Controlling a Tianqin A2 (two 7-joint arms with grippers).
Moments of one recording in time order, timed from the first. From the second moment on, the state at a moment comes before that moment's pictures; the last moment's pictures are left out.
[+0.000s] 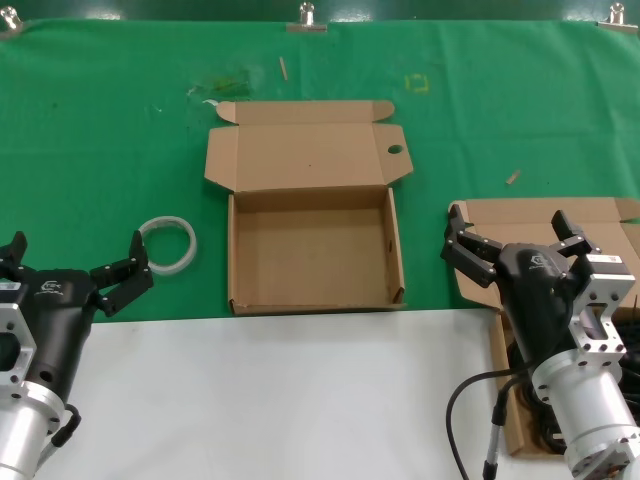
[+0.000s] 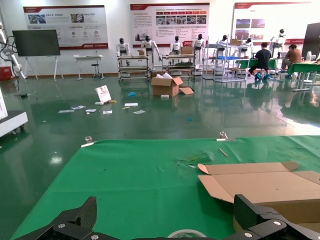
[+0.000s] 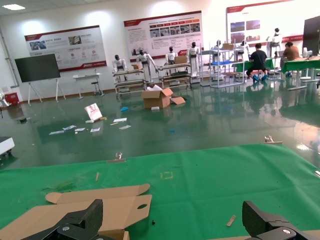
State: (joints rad) left arm 0.00 -0.30 1.60 -1.60 -1.80 0.00 0.00; right arm 0.02 0.07 -1.62 1.59 1.83 0.02 -0.05
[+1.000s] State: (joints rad) left arm 0.00 -0.30 1.60 -1.60 -1.80 0.00 0.00; right arm 0.01 0.07 -1.76 1.60 2.00 0.28 -0.32
